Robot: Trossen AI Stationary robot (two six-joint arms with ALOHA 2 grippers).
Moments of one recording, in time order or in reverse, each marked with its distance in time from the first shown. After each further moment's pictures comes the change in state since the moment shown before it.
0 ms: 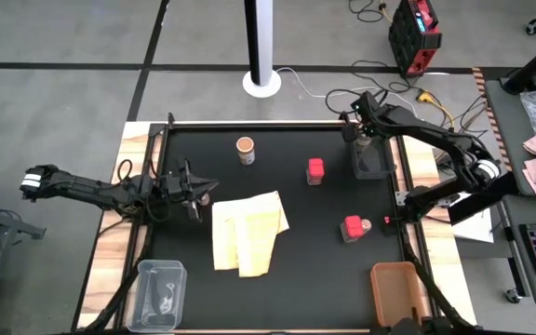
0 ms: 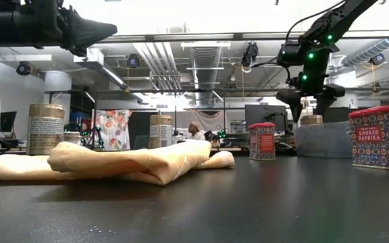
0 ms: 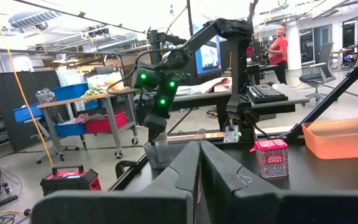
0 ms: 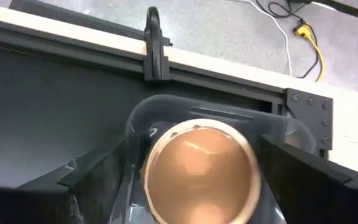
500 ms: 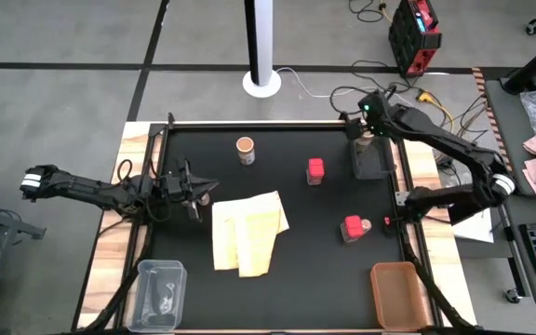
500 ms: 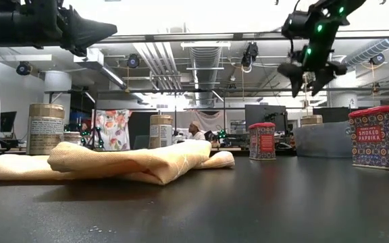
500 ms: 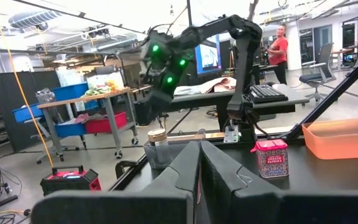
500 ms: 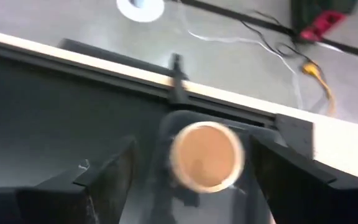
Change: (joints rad) left arm 0.000 0.000 0.000 0.001 0.000 0.000; right arm 0.135 -0.188 0.059 -0.096 0.041 0.029
